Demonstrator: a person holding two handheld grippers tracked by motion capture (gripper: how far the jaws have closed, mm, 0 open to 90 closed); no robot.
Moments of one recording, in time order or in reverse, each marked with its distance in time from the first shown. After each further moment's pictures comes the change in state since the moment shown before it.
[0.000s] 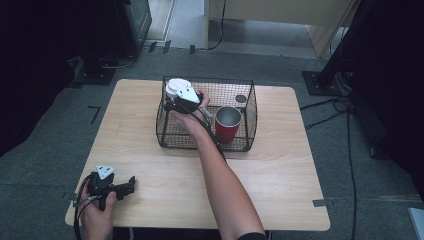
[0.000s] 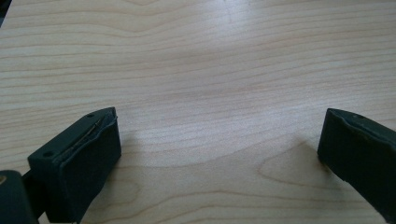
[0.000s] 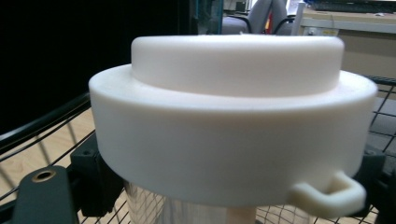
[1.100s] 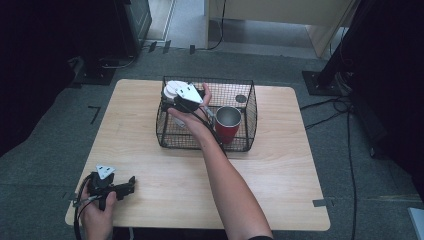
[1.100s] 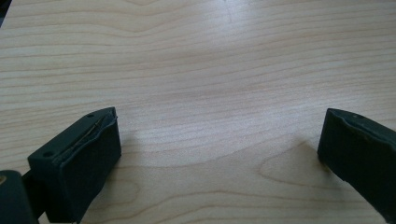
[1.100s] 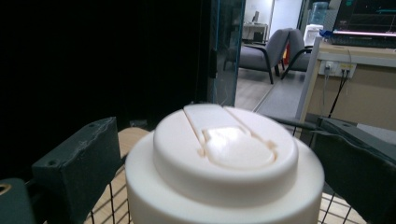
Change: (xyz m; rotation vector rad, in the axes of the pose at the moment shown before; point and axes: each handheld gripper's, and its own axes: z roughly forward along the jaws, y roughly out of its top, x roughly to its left) left arm 0.000 0.000 0.000 -0.002 0.000 -0.002; right arm 0.000 0.022 -0.020 -0.127 0.085 -0.011
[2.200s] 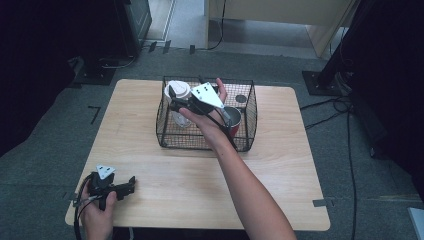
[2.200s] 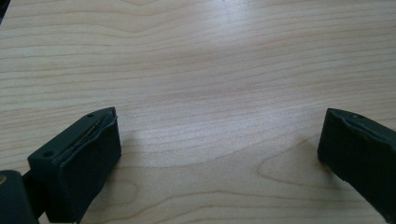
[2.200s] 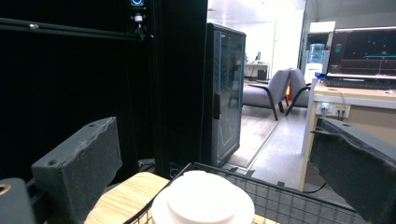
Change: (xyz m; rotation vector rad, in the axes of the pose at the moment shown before) left arm 0.000 0.000 0.000 -0.003 -0.002 0.001; right arm -0.015 0.047 -0.069 -0.164 0.034 0.022
